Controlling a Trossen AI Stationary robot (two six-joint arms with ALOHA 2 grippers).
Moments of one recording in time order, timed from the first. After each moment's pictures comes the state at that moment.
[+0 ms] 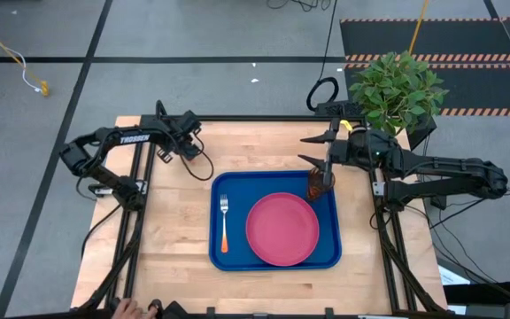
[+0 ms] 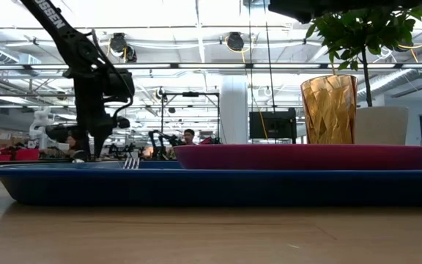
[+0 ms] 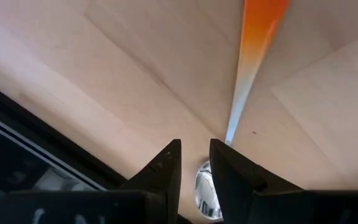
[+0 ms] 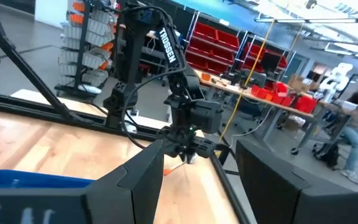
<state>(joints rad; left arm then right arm) 0.79 1.49 0.74 -0.53 -0.31 1.62 -0.21 0.87 0.66 0.22 -0.05 -0.30</state>
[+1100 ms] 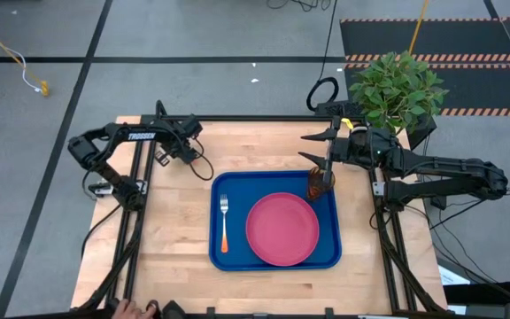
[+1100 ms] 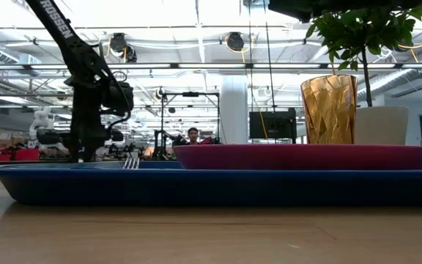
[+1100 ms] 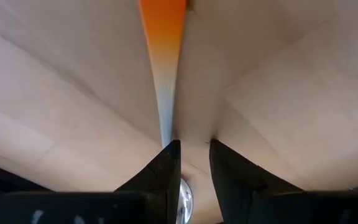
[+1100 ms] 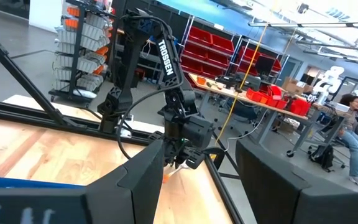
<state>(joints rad) 0.81 1.58 0.74 -0.59 -0.35 1.60 -0.22 0.87 0.66 0.24 -0.05 -0.30</state>
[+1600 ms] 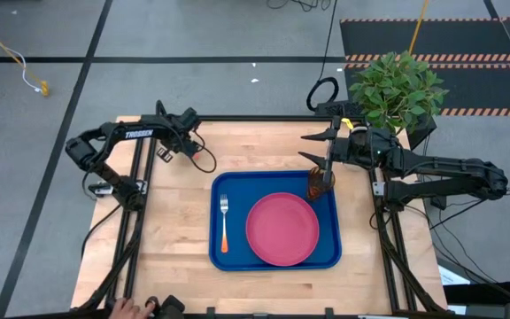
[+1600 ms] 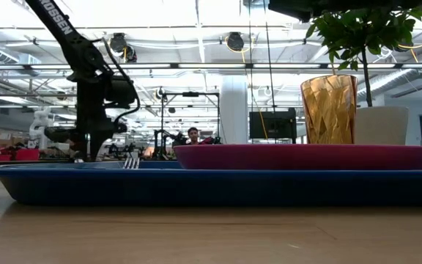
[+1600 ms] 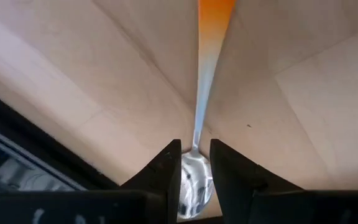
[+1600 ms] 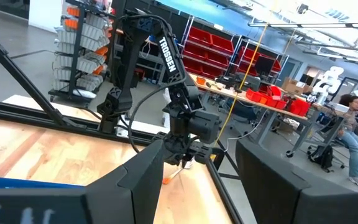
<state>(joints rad) 0.83 1.56 0.79 -0.58 -0.33 1.53 -0.22 0.87 0.66 0.24 -0.05 -0.31</state>
